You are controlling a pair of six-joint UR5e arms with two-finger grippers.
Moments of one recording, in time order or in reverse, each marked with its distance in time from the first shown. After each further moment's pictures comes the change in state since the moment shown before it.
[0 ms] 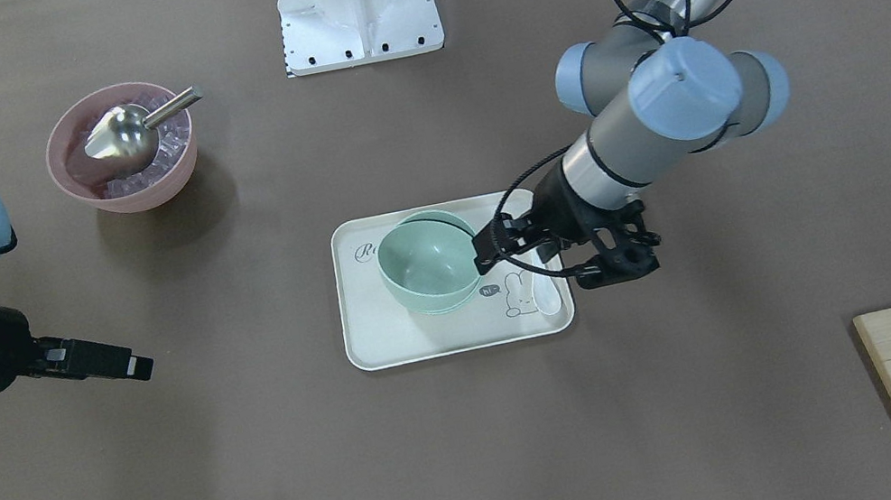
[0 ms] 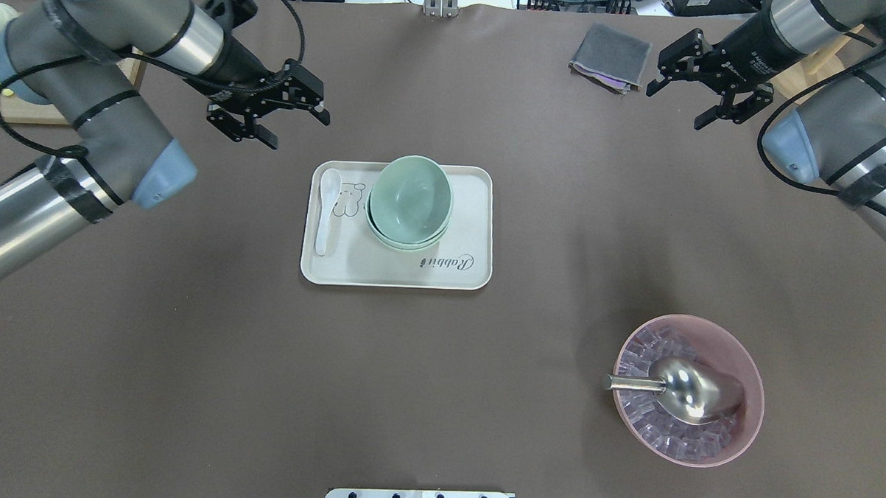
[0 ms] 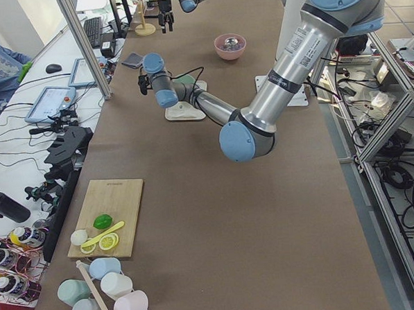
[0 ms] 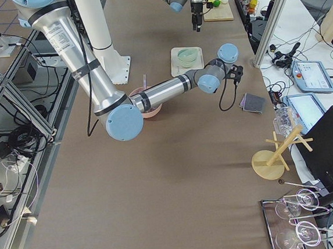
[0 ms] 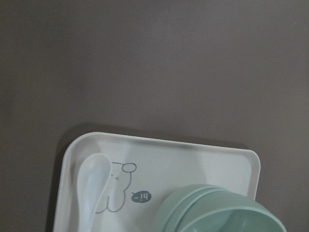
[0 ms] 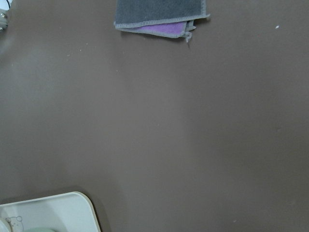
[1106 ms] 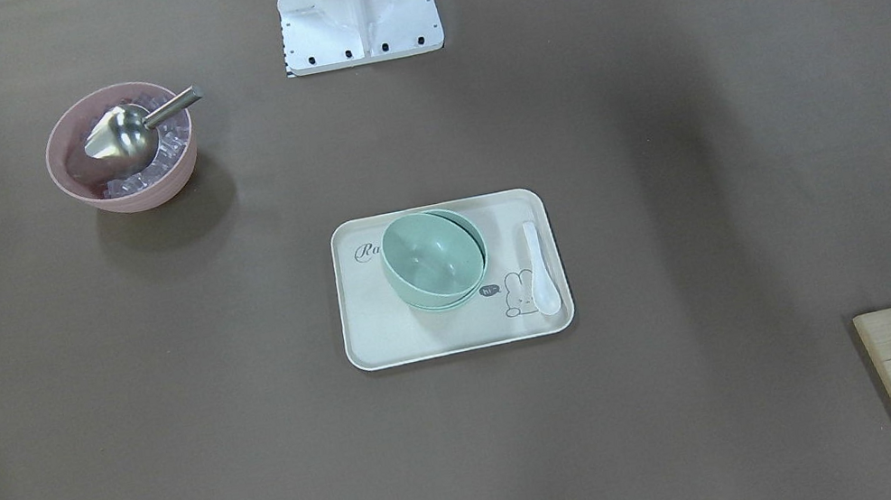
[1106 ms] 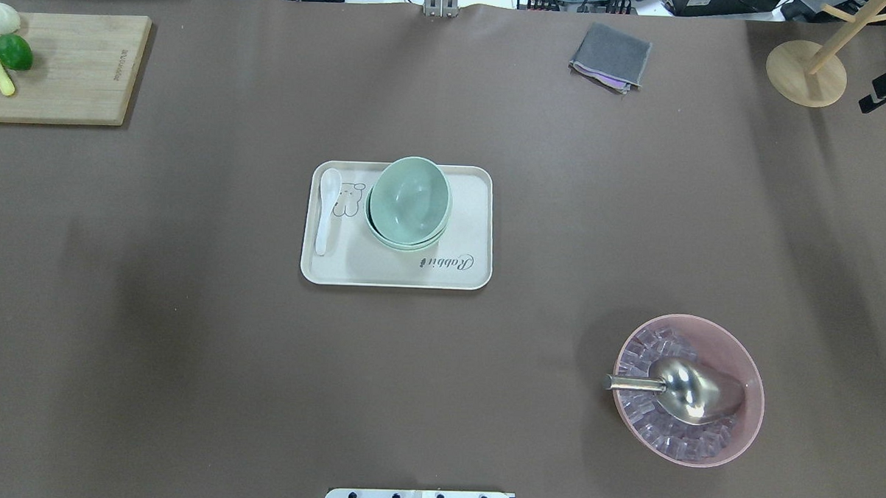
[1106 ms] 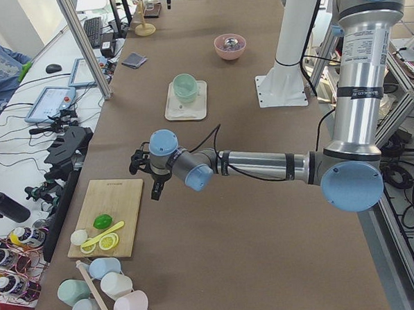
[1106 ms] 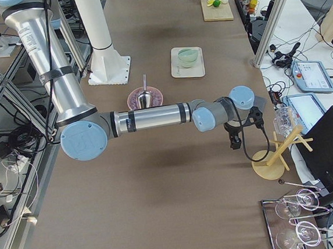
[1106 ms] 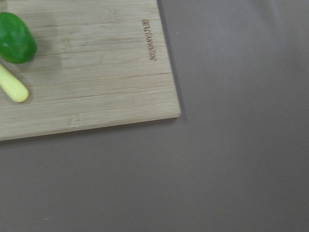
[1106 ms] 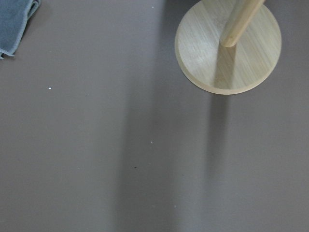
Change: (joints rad) left arm -0.373 0.518 -0.096 0.140 0.167 1.034; right arm 0.276 -0.169 -0.059 -0.276 -0.145 -0.991
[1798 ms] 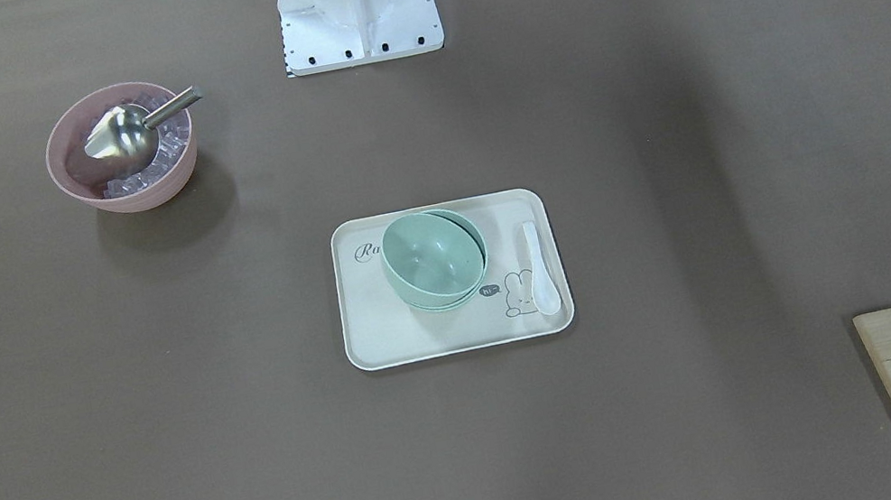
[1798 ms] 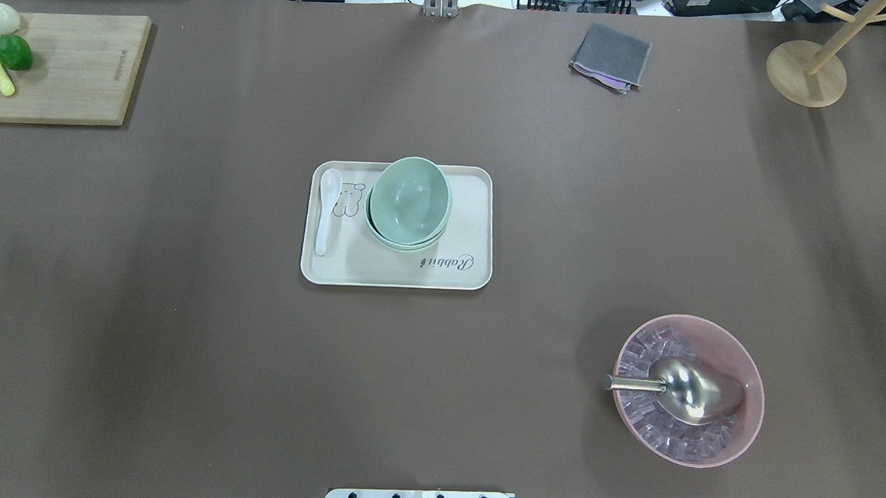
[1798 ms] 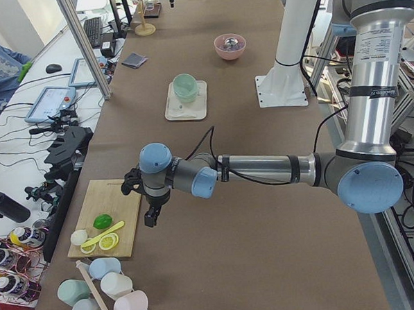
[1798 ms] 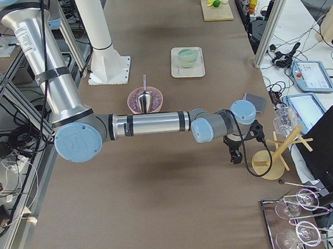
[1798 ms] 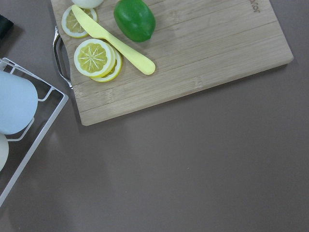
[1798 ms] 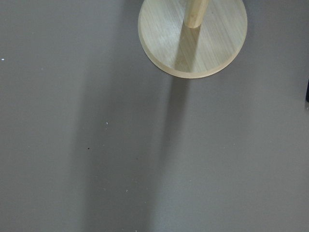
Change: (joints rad) left arm -0.137 0.003 -0.006 0.260 -0.004 0.330; right arm 0.025 -0.009 -0.069 -0.006 -0.032 -0.139
